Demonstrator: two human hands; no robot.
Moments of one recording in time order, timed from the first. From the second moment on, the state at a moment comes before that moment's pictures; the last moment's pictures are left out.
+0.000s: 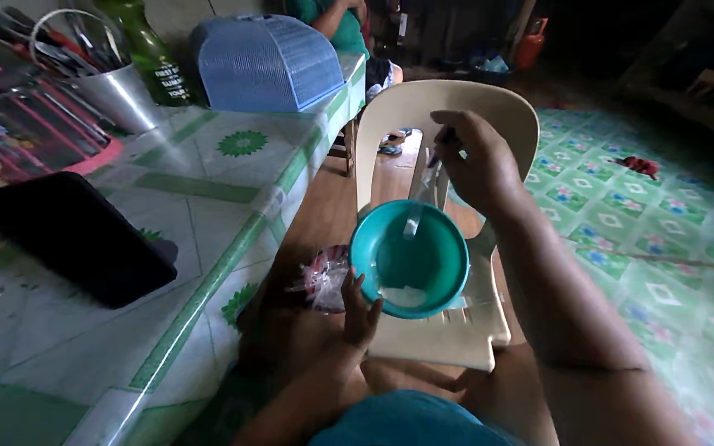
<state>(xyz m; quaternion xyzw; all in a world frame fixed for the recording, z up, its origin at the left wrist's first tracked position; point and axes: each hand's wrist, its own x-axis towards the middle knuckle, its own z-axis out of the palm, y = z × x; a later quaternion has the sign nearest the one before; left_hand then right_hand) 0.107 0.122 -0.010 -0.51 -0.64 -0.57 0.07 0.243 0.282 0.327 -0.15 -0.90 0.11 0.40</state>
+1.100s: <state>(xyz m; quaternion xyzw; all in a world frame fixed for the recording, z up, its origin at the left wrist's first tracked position) 0.061 0.142 0.115 -0.45 -0.62 -0.62 -0.16 0.196 0.293 0.295 -0.05 -0.95 0.25 0.19</state>
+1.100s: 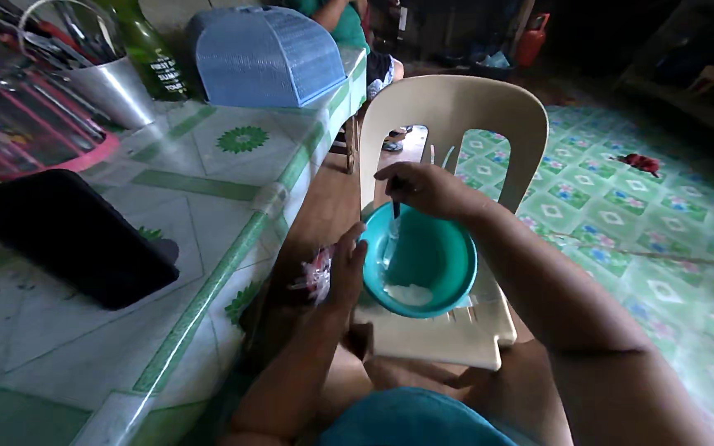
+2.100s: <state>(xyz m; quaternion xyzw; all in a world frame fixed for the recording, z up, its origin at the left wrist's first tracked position) 0.076 0.188 0.166 -0.49 -0.64 -0.50 -0.32 0.215 0.295 0.195 -0.27 -0.76 0.55 0.23</state>
